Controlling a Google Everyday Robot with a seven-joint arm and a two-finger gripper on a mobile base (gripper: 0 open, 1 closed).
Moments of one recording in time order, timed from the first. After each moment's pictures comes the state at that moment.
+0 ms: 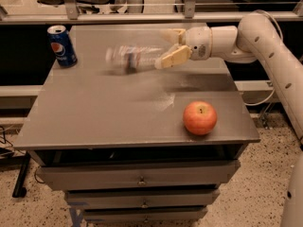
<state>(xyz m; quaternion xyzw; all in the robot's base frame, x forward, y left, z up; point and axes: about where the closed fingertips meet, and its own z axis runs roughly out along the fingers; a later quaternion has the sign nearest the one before) 0.666 -0.027 0.922 -0.49 0.56 0.45 0.49</state>
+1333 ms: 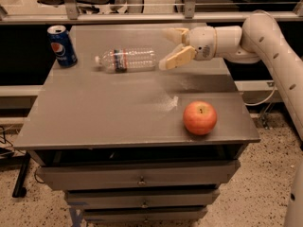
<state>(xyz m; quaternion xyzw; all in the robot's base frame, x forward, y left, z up) 0.656 -0.030 0.925 -0.50 0.54 0.45 0.49</state>
